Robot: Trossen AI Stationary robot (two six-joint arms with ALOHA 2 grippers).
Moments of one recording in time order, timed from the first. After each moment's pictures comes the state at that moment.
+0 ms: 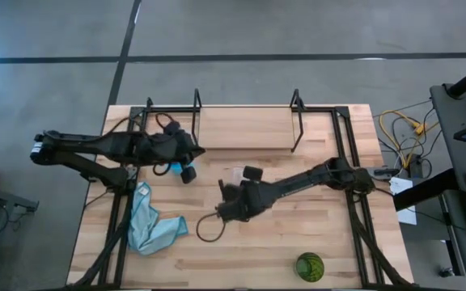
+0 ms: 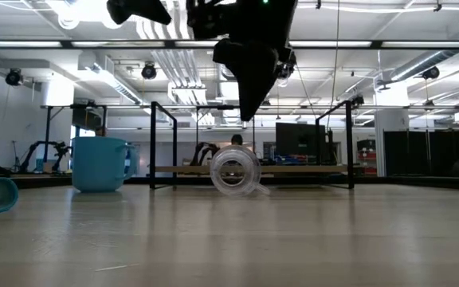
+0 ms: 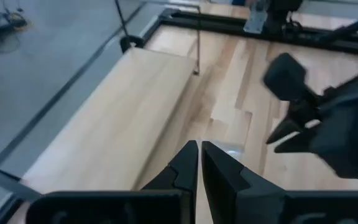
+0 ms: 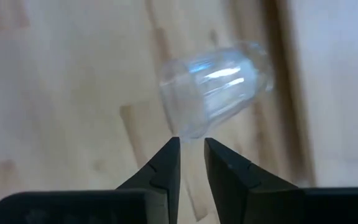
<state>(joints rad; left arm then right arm) -0.08 1.09 1.16 -0.64 -0.43 -0.22 0.30 2.22 1.99 -1.29 0.57 0.51</state>
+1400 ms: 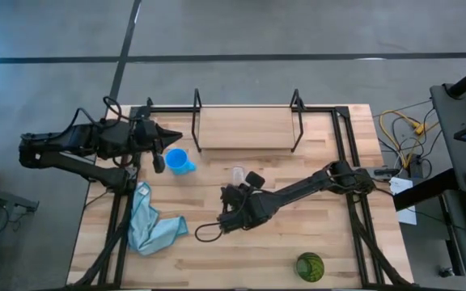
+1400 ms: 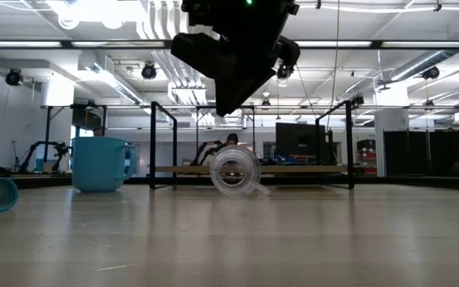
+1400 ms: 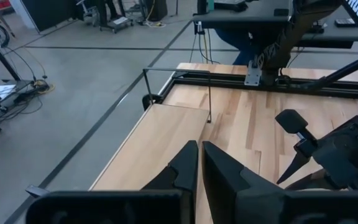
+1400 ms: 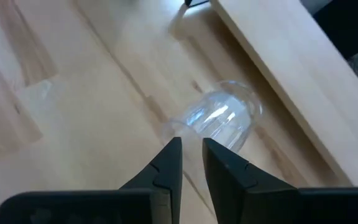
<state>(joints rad) -0.08 0.83 1.16 -0.65 -0.46 -0.04 0.34 2.22 1.91 -1.08 0.77 0.79</state>
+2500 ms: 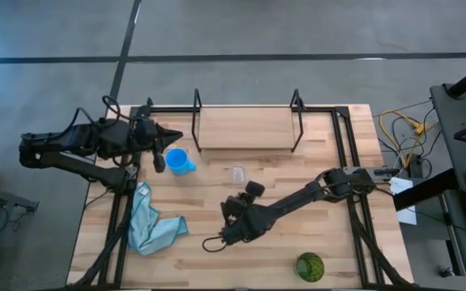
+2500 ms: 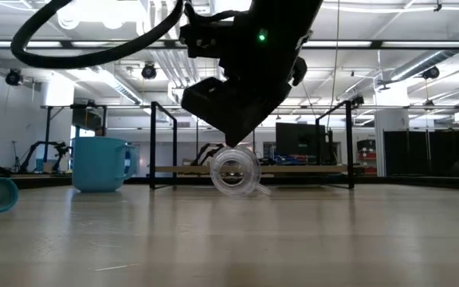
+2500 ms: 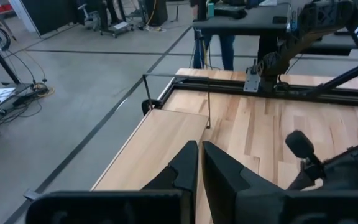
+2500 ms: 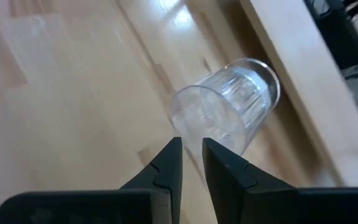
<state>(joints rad) -0.08 0.84 1.16 -0.62 -0.46 -0.04 0.40 2.31 1.89 -1.11 0.82 0.80</state>
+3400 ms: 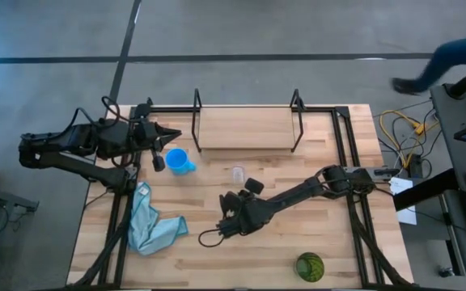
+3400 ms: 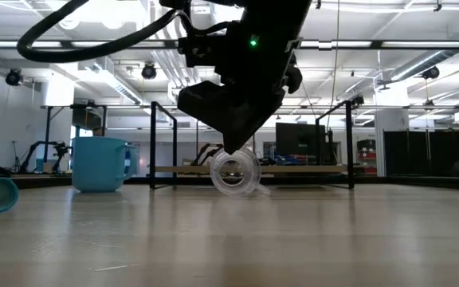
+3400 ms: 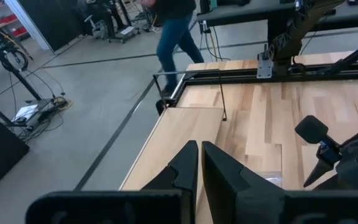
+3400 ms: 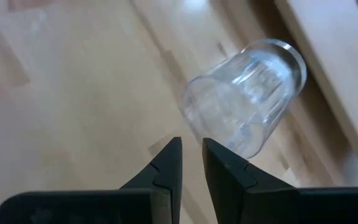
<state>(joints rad) -0.08 0.83 1.16 -0.64 -0.49 0.09 0.35 2.30 1.89 -1.09 0.73 0.79</state>
